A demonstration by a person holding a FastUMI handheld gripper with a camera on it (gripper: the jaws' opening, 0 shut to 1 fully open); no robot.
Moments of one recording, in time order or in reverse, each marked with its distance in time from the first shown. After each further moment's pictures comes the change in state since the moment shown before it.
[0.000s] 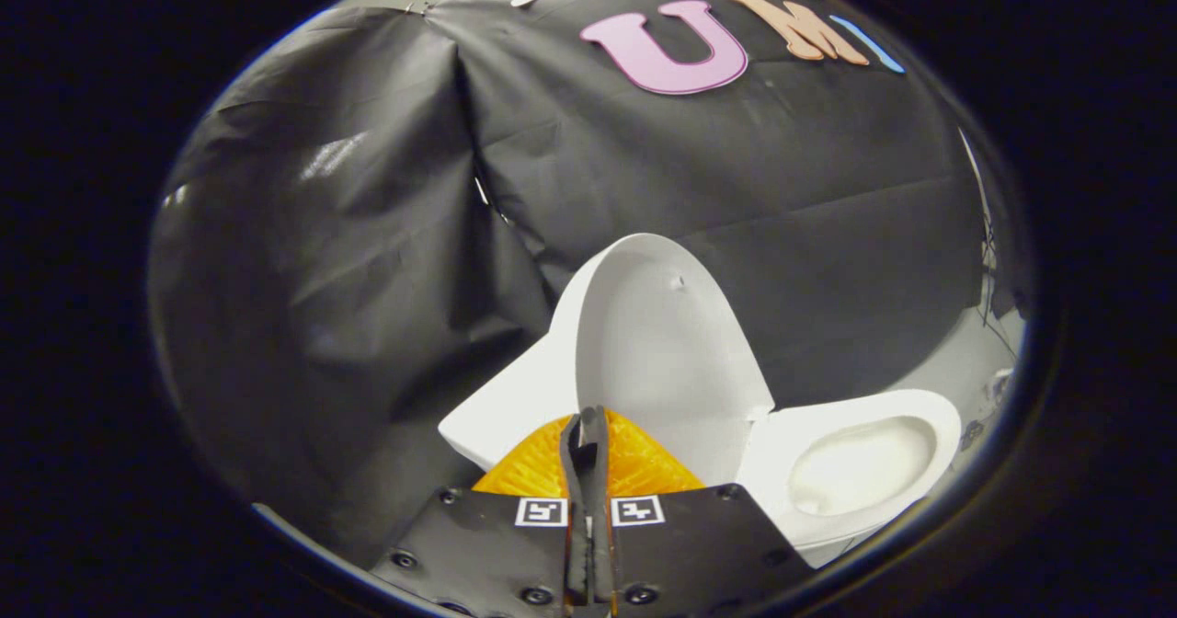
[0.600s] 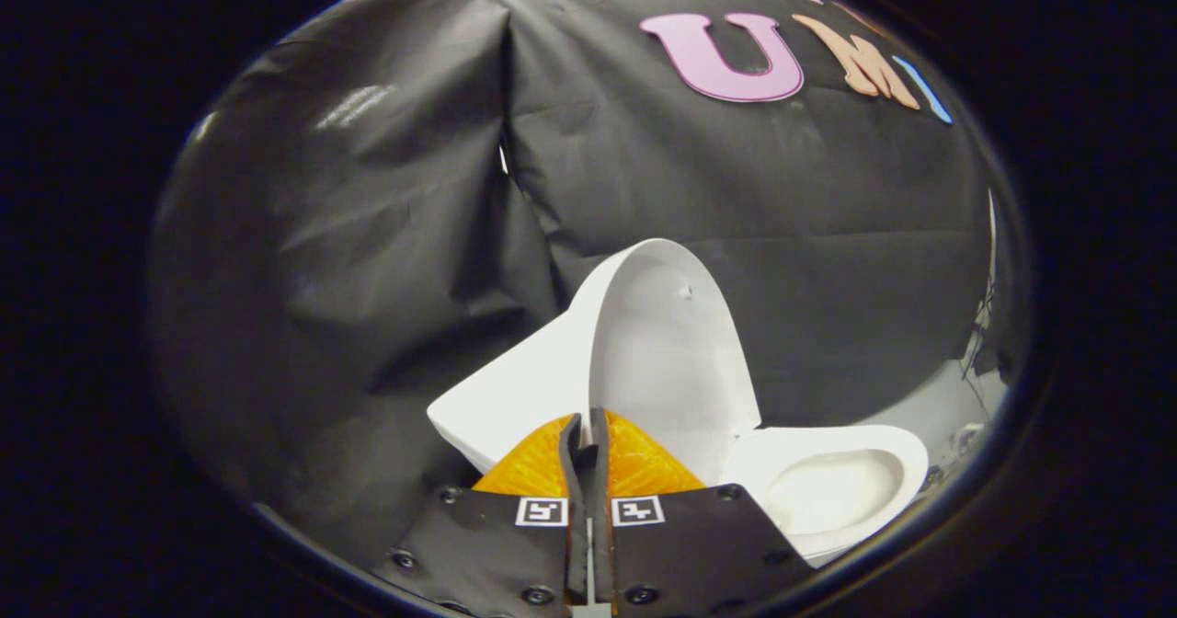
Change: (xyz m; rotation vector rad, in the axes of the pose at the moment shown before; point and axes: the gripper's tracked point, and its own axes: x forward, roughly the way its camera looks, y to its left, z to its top) arm 0.013 0.016 -0.004 -0.205 0.035 -0.050
